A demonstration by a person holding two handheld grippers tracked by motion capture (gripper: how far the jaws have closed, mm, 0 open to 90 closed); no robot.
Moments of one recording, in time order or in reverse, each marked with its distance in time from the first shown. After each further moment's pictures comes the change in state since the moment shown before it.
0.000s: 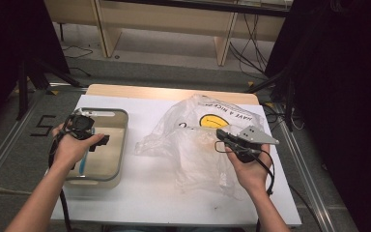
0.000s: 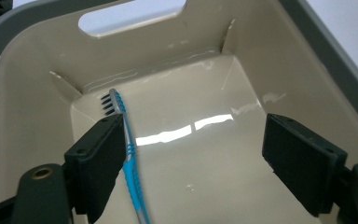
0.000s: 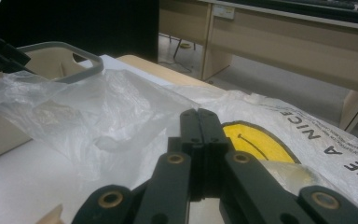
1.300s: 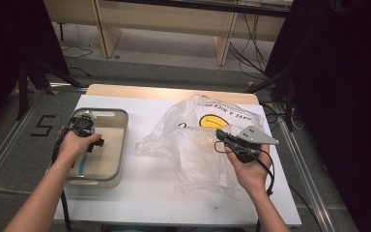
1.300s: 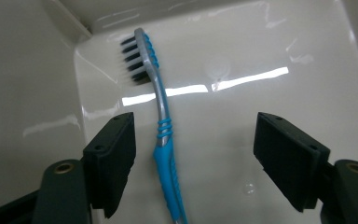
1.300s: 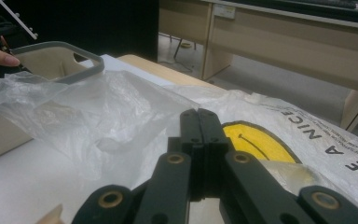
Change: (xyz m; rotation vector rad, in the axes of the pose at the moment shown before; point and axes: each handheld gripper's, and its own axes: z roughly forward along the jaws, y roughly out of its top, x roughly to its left) left arm 0.025 -0.005 0.050 0.235 0.059 -0.075; right arm 0.001 0.000 0.000 0.001 0.002 0.002
